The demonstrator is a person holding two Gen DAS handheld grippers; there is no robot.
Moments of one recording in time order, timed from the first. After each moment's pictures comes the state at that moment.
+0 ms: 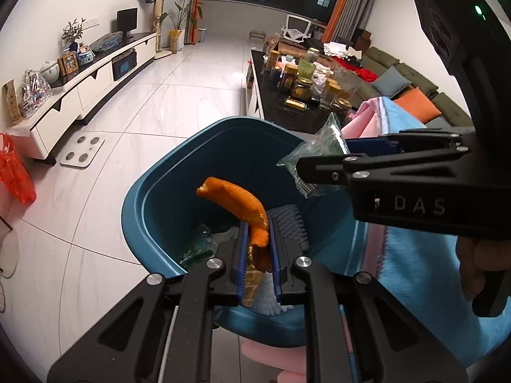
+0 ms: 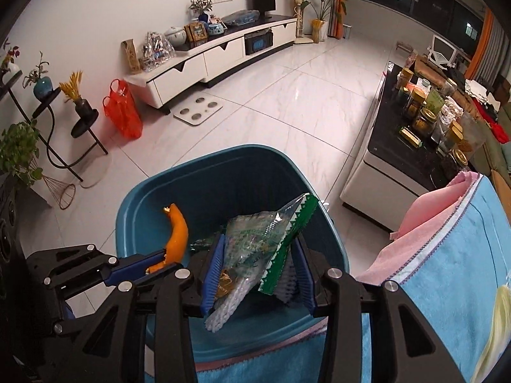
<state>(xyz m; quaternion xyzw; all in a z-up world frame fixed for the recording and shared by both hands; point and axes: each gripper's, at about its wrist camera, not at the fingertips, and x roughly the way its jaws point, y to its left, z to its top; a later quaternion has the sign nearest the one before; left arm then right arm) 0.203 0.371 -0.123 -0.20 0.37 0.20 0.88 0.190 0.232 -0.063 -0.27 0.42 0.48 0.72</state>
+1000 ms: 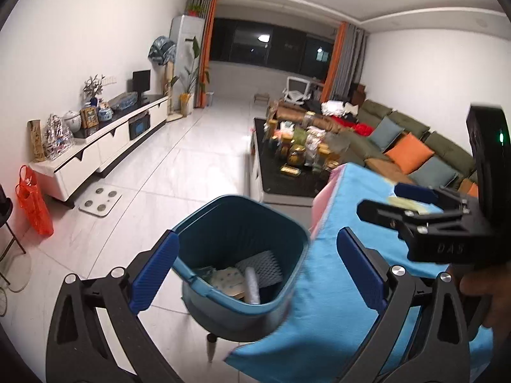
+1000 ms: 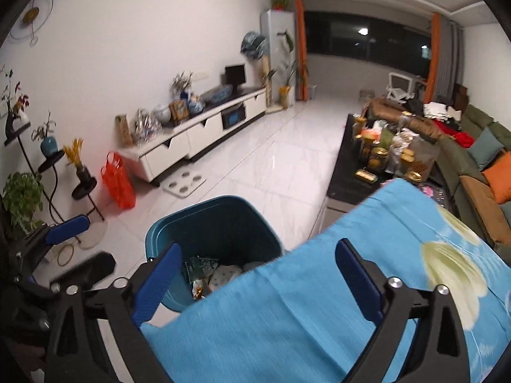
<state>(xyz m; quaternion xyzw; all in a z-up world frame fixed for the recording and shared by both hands) 0.100 0.274 0.004 -0.15 0.23 0.24 0.93 0.167 0.079 0.022 -0.14 0.30 0.47 0.82</state>
